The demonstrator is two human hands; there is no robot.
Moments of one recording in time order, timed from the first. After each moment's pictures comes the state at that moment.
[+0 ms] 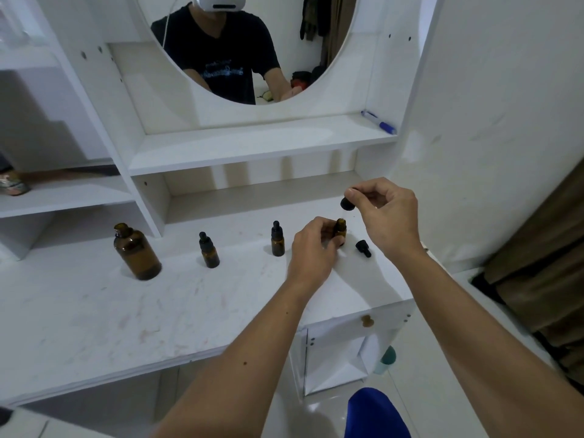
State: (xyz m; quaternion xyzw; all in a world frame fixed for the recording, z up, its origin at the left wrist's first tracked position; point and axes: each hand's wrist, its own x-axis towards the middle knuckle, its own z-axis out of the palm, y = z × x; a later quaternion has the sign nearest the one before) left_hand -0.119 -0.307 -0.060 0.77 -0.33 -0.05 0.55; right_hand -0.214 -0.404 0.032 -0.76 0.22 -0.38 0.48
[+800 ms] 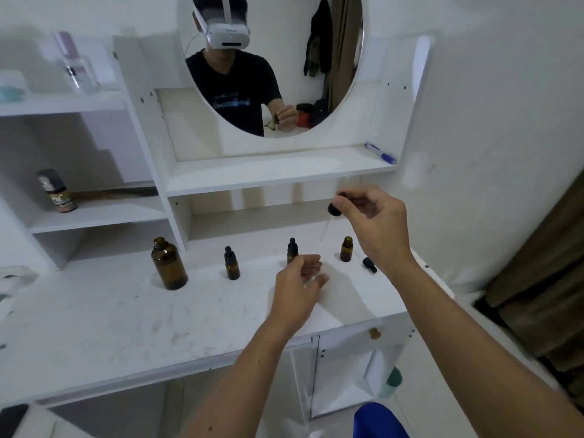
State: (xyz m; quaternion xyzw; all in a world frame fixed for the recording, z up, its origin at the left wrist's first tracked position) left_hand -0.137 -0.221 -0.054 0.75 -0.30 -0.10 0.59; right_hand -0.219 -0.352 0.070 -0.74 0.13 -0.41 0.51
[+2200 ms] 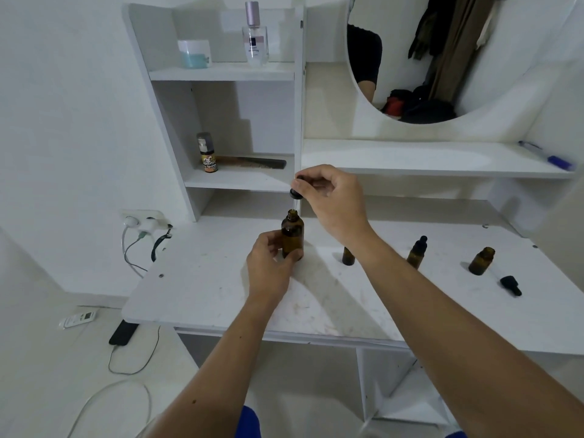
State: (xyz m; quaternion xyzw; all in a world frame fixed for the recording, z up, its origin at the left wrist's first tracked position) left_hand -0.031 -0.019 -0.050 0.78 -0.05 0.07 0.62; right_hand -0.042 -0.158 0.063 -0.78 -0.04 -0.29 0.55
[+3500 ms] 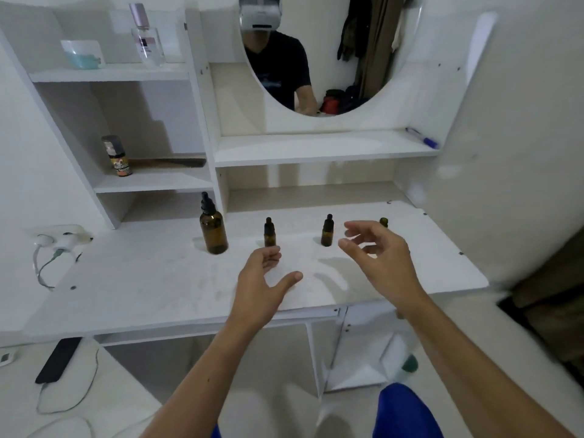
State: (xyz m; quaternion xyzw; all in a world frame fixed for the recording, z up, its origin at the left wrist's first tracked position) left_hand -0.133 -0.085 -0.052 0.80 -0.22 -0.04 0.56; right_hand -0.234 -0.300 -0.004 -0.80 0.13 -0.30 0.50
